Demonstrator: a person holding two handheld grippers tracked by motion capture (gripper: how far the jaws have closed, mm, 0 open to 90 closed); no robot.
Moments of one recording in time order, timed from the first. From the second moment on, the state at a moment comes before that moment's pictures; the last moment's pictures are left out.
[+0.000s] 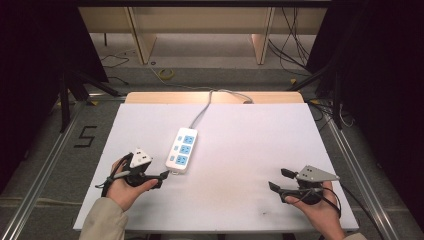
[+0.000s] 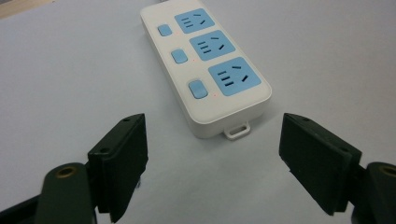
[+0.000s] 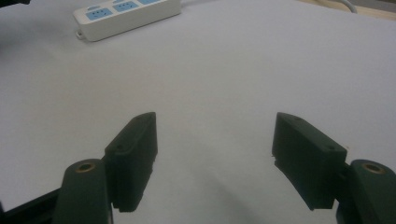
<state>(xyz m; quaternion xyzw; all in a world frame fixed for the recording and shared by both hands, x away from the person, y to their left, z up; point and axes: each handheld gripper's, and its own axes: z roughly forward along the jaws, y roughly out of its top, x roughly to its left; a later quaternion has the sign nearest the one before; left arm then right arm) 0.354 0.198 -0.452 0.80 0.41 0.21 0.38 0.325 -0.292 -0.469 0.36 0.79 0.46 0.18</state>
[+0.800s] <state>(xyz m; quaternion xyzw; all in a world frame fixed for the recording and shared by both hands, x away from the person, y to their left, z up) 0.347 0.219 -0.472 0.79 0.44 0.22 0.36 0.326 -0.293 -0.468 0.36 0.79 0.46 0.19</state>
